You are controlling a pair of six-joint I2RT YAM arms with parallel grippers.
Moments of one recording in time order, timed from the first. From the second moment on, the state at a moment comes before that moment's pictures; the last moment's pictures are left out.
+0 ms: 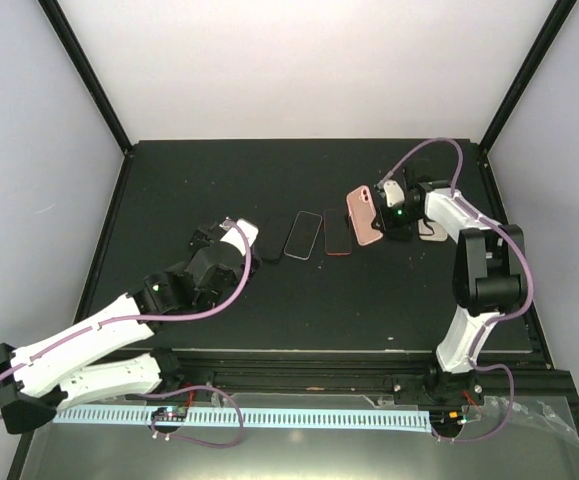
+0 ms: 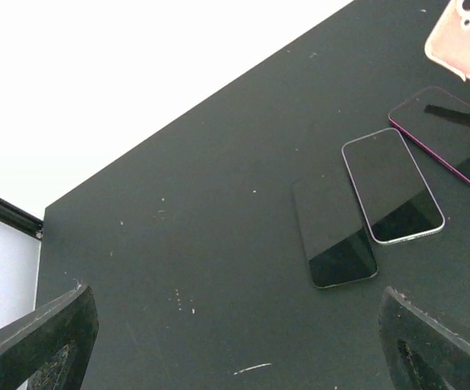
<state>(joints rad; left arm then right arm) -0.98 0.92 0.90 -0.59 -0.73 0.01 0.12 1.80 1.30 -0.68 -0.41 -0.13</state>
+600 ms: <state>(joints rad) -0.98 0.91 0.90 -0.57 -0.77 0.01 0.04 1.95 1.31 -0.67 -0.45 -0.07</state>
